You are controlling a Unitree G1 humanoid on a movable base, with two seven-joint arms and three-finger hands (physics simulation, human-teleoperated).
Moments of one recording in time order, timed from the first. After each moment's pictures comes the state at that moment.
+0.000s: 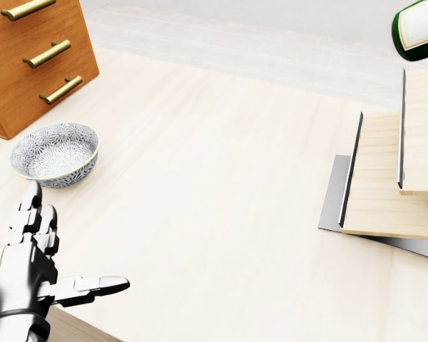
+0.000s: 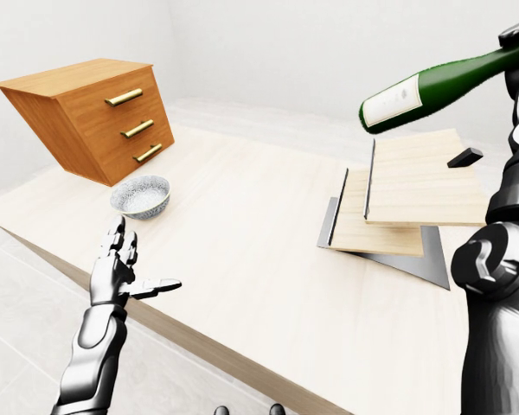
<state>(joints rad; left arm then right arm) 0.03 0.05 0.15 -0.07 -0.06 0.00 0.00 -1.43 -0.87 -0.34 1.21 0.82 0.09 -0.12</state>
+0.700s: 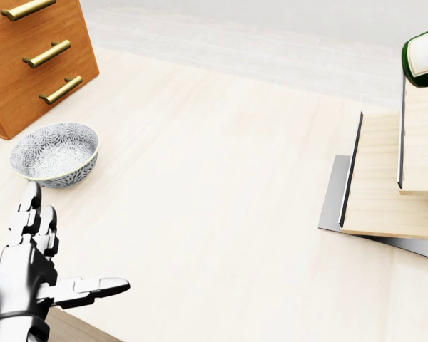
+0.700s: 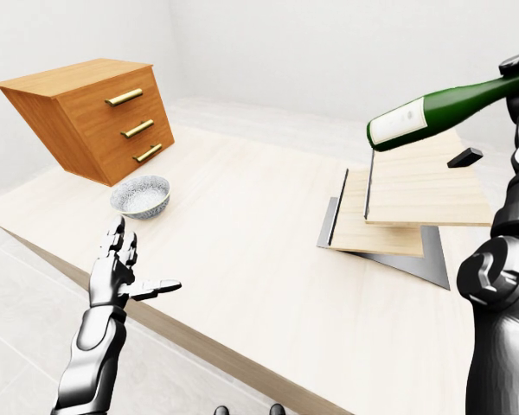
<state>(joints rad) 0.04 0.05 0.15 -0.10 -0.05 0.01 0.00 -1.35 -0.91 -0.33 1.22 0.85 0.09 -0.11</state>
